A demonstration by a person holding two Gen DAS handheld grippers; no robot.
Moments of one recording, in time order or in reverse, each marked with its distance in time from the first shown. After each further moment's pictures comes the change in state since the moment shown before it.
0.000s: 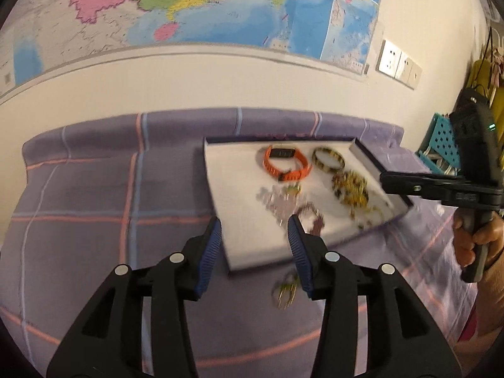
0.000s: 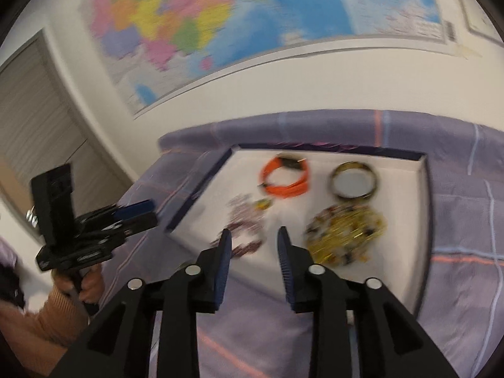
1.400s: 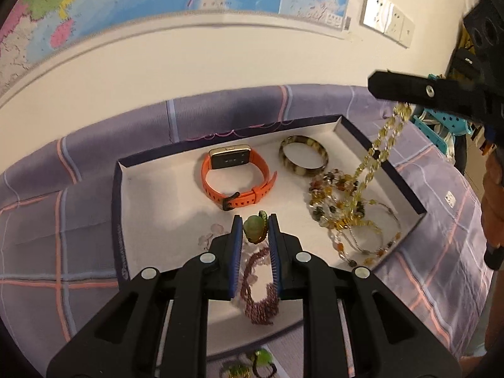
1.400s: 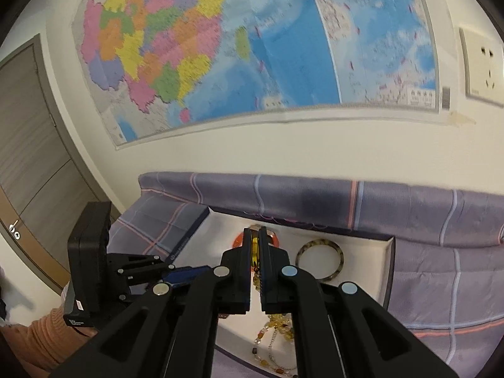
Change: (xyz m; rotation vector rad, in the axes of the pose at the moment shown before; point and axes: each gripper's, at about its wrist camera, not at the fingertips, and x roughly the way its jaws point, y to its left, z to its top) left arm 0.095 -0.058 0.047 0.120 0.148 -0.049; right arm -0.011 -0.028 0.076 0.010 -0.112 -0.111
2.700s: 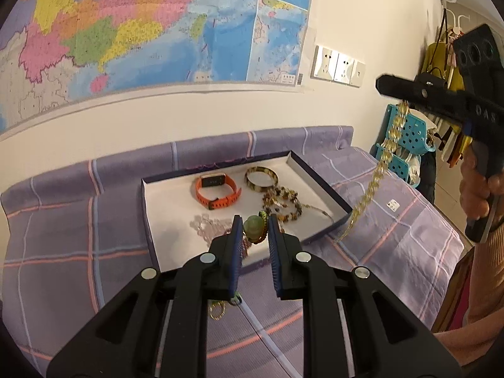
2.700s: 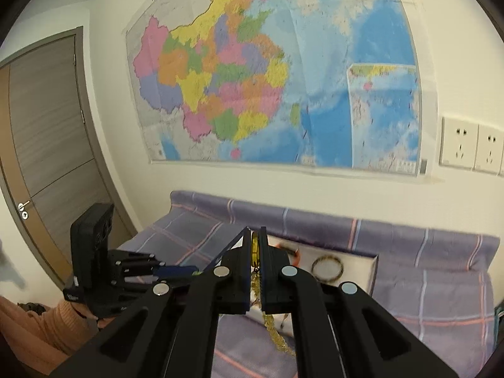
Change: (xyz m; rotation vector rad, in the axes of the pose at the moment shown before) left arm -0.124 -0.013 -0.035 0.027 -0.209 -0.086; right arm -0.130 0.066 -0.001 -0.144 -0.188 0.013
